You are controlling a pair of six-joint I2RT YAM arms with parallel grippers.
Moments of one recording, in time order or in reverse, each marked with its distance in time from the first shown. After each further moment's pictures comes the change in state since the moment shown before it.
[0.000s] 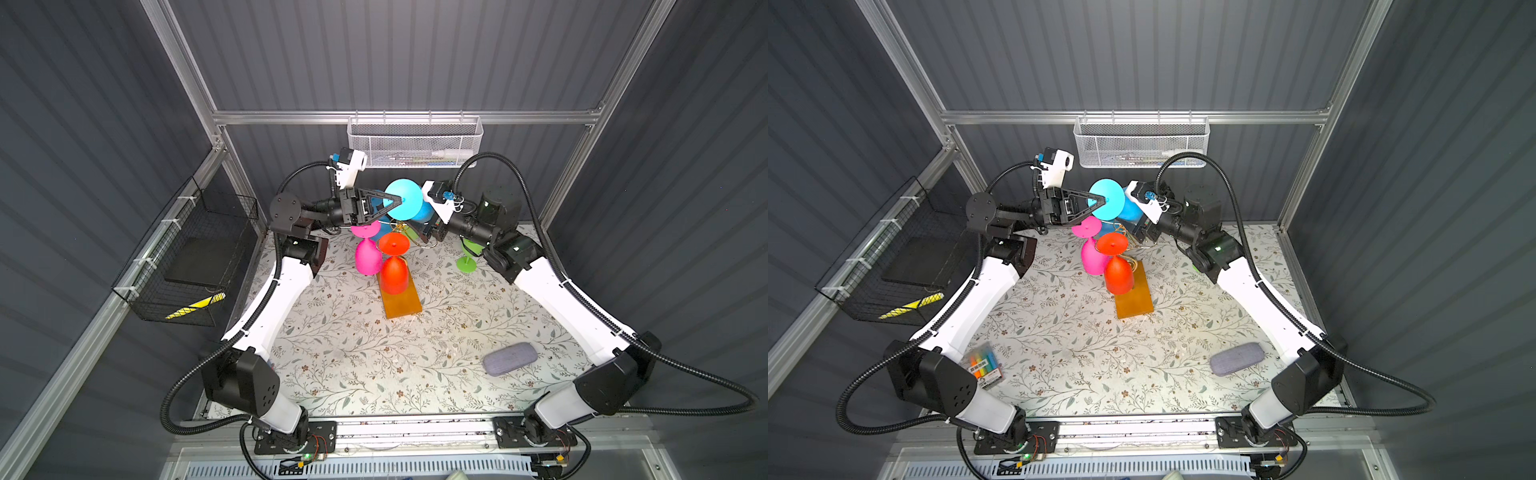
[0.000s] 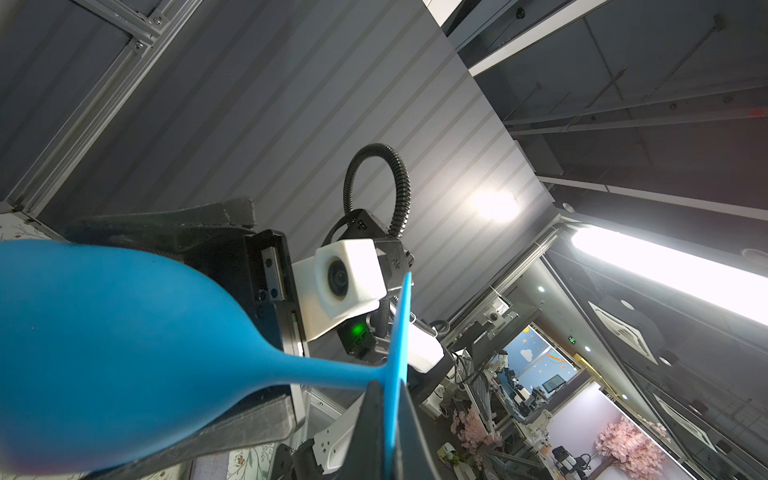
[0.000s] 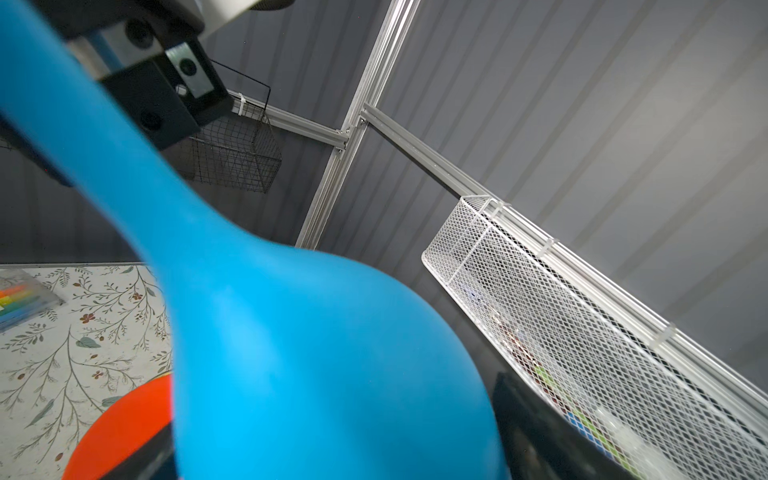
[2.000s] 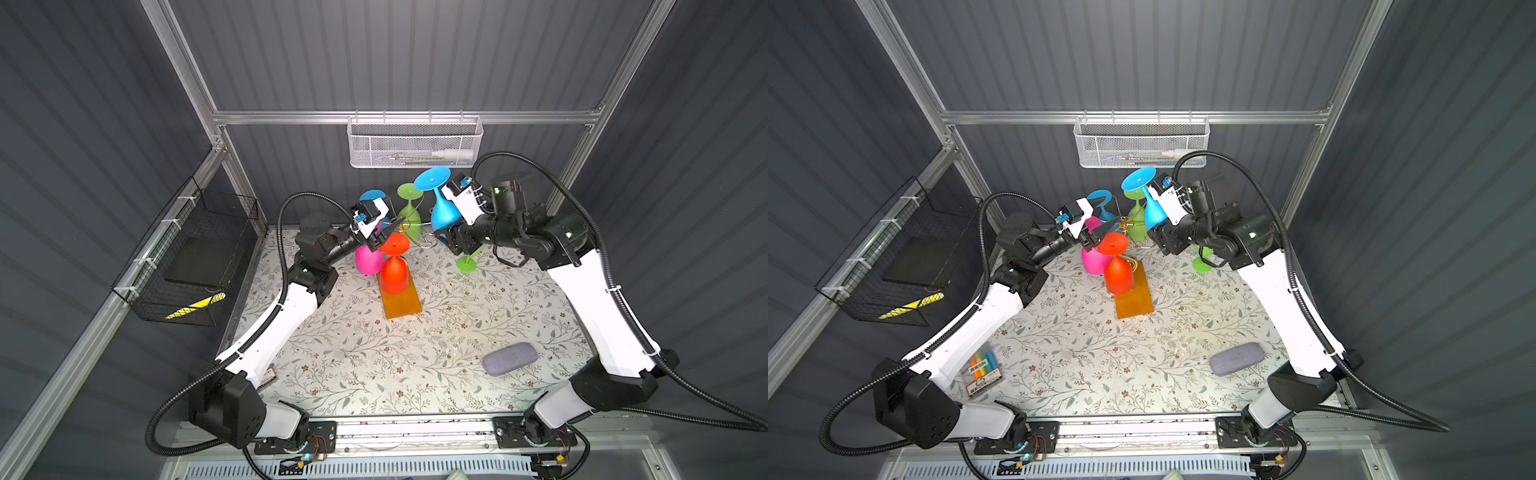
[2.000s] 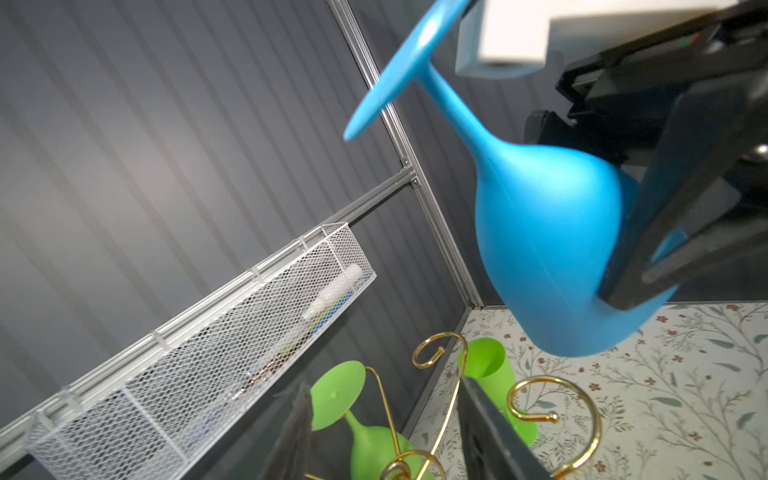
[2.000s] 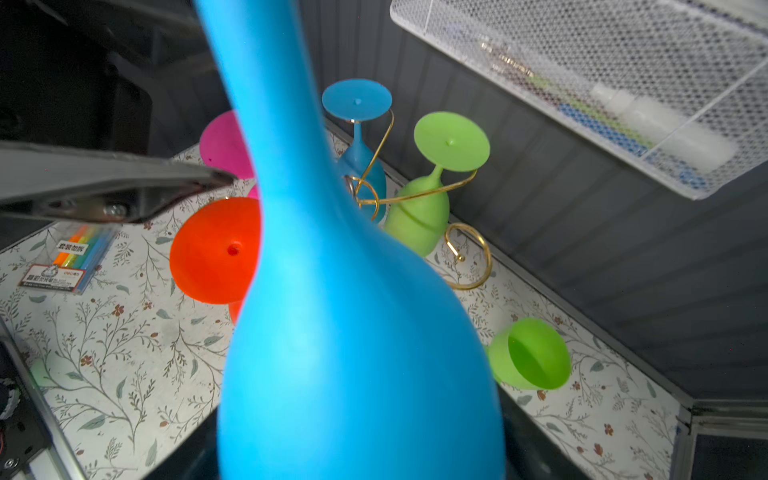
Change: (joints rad) left arm -0.117 -0.151 -0.296 -0.358 -0.656 1.917; right arm 0.043 0.047 0.510 -1.046 0.352 0.310
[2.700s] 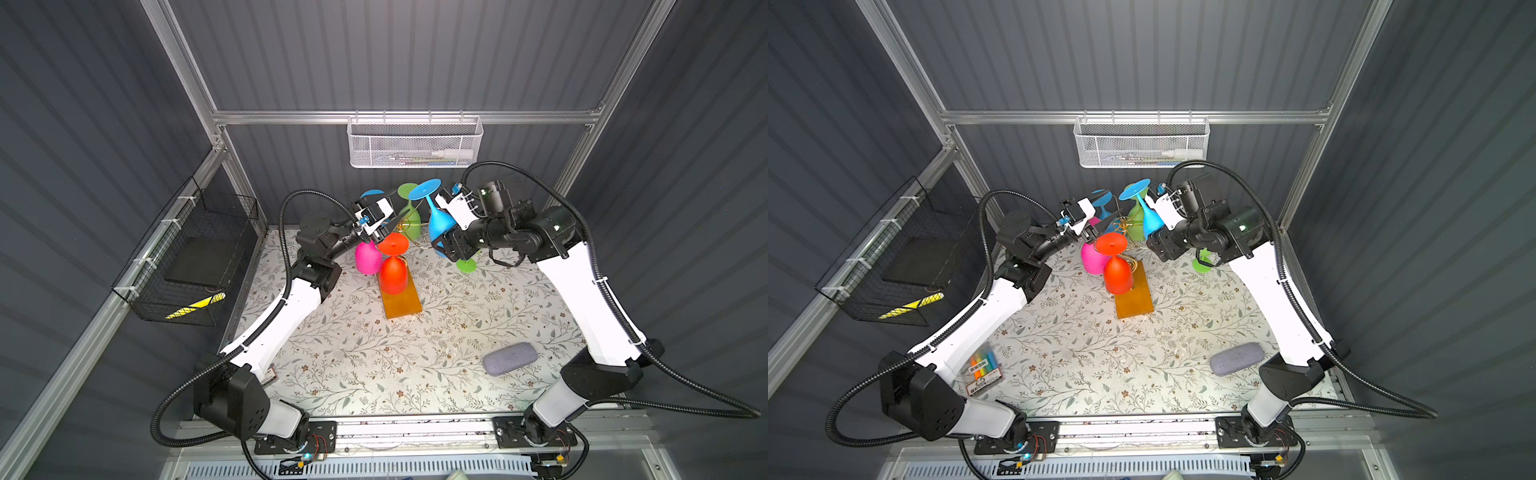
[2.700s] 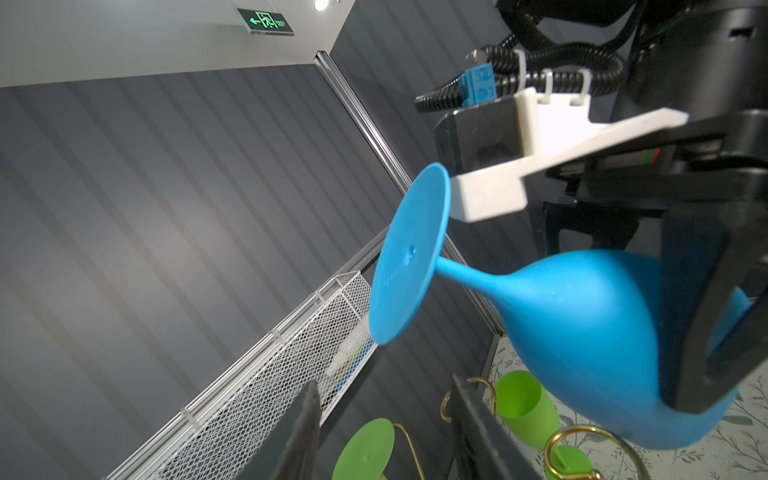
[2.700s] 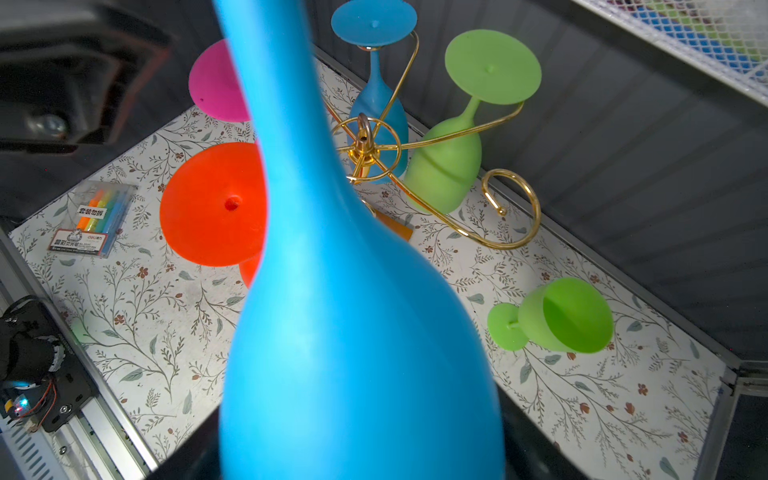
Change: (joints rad) left arm -0.021 0.039 0.056 0.098 0.050 0.059; right arm 0.013 0.060 0.075 -0.126 -0.026 0.039
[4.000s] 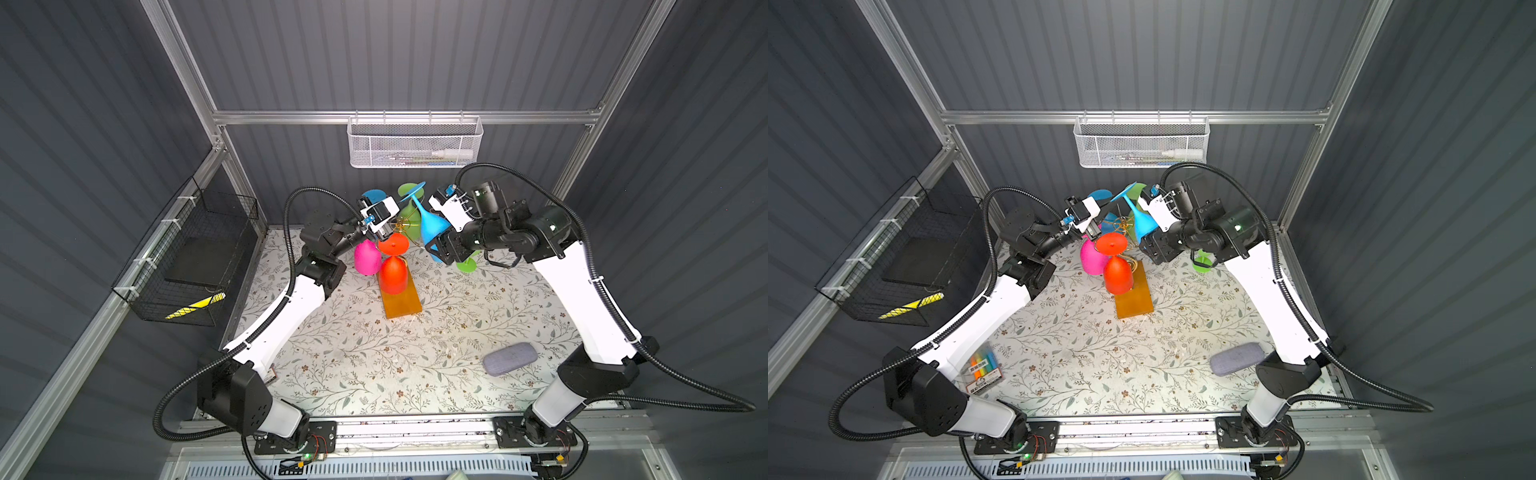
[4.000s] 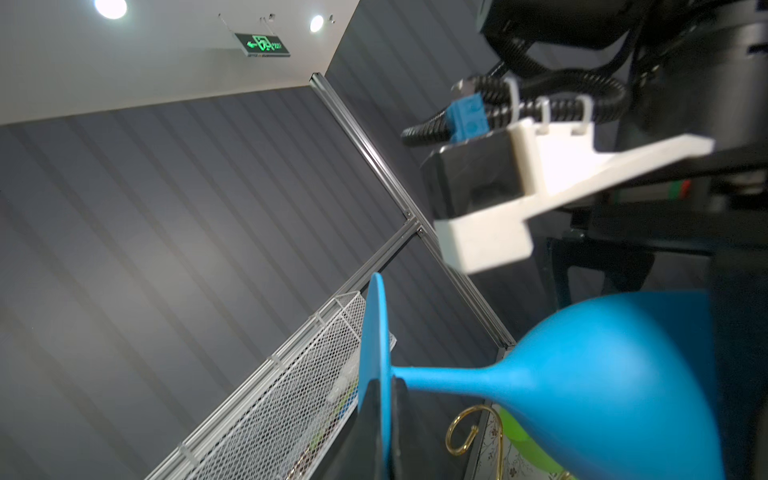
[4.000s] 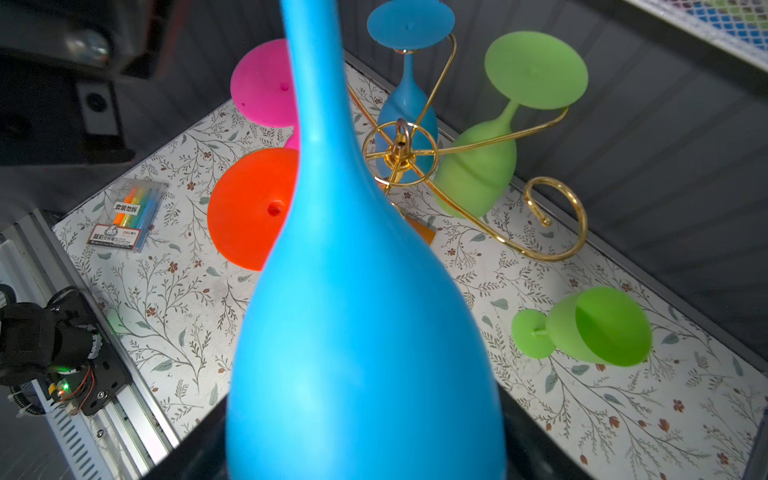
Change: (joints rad) left arm -0.020 0.026 0.028 0.000 -0.022 0.018; right arm 0.030 0.017 0.035 -0.013 -0.028 0.023
